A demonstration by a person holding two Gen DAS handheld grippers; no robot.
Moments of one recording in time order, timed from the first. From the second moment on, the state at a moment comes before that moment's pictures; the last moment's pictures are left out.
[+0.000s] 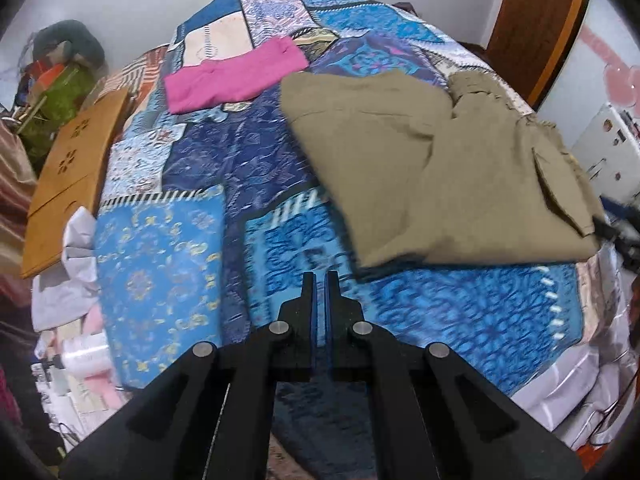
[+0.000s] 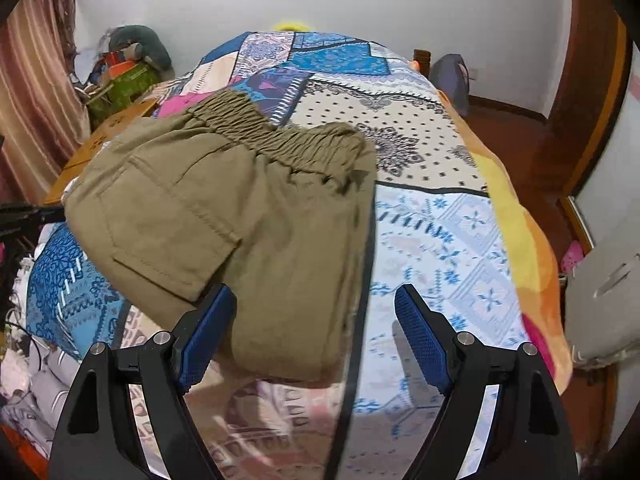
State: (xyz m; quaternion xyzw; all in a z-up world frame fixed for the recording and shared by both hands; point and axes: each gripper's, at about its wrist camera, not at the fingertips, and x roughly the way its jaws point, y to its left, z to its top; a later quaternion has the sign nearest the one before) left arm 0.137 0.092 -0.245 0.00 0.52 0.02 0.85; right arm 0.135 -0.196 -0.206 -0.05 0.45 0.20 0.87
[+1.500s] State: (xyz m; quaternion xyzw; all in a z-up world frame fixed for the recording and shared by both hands) left arm 0.221 0.024 -0.211 0.02 0.46 -0.06 0.88; right arm 0.170 -0.175 -0.188 -0.03 0.43 0.24 0.87
